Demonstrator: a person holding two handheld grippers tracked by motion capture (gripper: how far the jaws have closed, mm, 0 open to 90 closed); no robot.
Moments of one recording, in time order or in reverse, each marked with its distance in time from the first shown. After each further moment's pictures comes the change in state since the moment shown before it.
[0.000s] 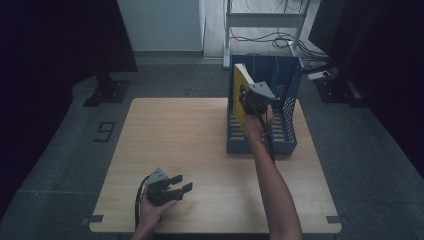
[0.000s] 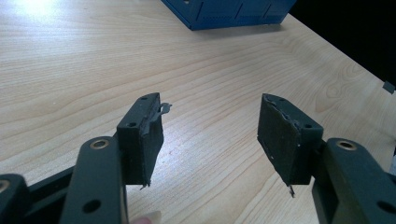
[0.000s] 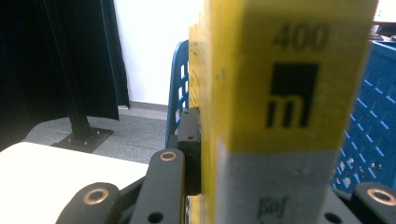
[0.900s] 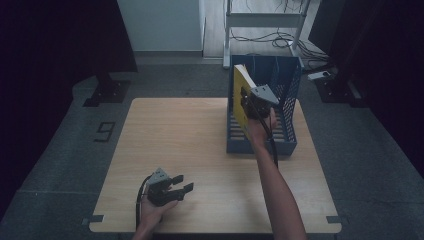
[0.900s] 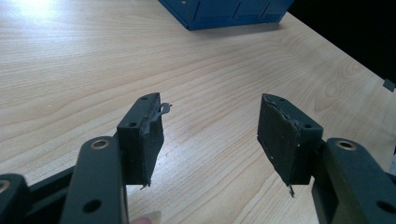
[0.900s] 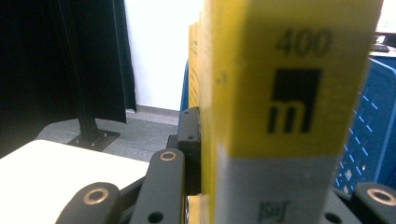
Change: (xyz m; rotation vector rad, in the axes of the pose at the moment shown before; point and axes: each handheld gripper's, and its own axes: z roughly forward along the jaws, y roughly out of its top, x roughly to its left) left arm -0.003 0.001 0.001 0.003 0.000 0.011; right arm 0.000 0.003 -0.024 -0.029 0.031 -0.018
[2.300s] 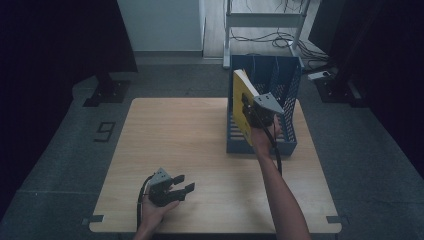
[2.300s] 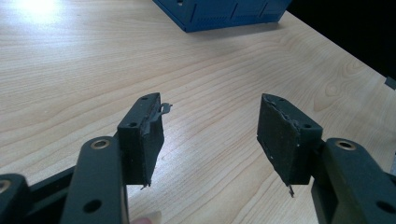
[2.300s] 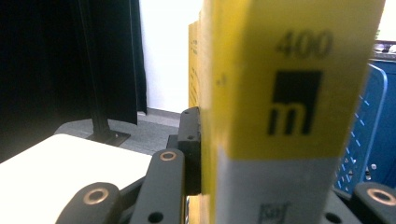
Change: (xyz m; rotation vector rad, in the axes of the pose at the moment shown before) left arm -0.005 0.002 0.000 0.000 0.007 0.020; right arm 0.002 -0.005 -0.032 -0.027 0.052 -0.017
